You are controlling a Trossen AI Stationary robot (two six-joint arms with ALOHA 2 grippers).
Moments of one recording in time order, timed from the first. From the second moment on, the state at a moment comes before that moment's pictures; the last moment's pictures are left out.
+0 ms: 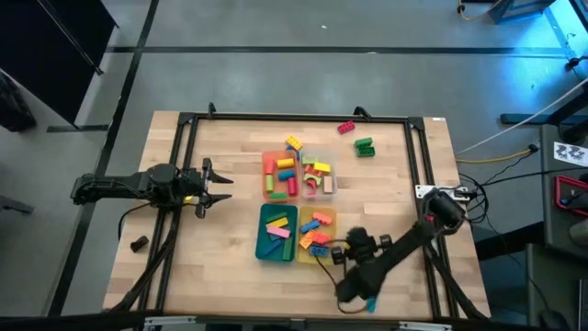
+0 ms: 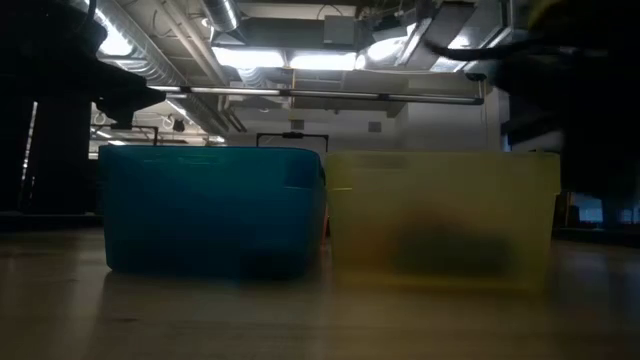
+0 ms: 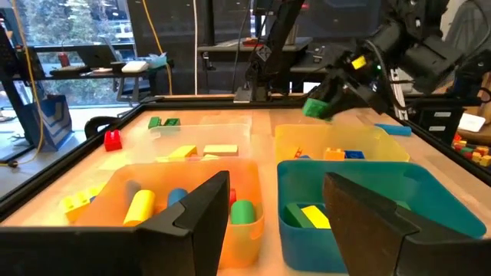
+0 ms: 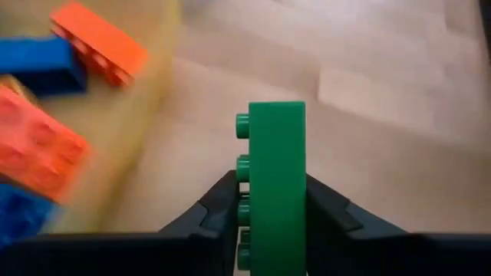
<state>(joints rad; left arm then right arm) 0.01 0.02 0.06 -0.12 -0.04 0.03 0.71 2.09 1.53 -1.47 0.48 2.13</state>
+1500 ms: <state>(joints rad) 0.01 0.02 0.06 -0.12 -0.04 0.03 -0.17 2.08 1.85 -1.53 0.41 0.33</state>
